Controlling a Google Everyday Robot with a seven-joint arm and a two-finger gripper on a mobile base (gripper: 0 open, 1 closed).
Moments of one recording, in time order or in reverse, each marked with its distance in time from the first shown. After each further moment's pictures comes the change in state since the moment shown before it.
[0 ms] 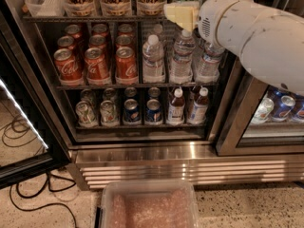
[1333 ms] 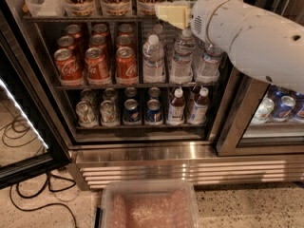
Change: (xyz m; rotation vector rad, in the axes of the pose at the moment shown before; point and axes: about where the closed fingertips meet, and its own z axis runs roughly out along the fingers) arm 0.000 0.004 0.022 -0.005 -0.025 0.011
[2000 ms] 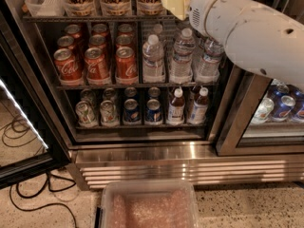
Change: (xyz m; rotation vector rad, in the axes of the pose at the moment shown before) arm -0.014 -0.005 0.014 0.012 -0.048 -0.014
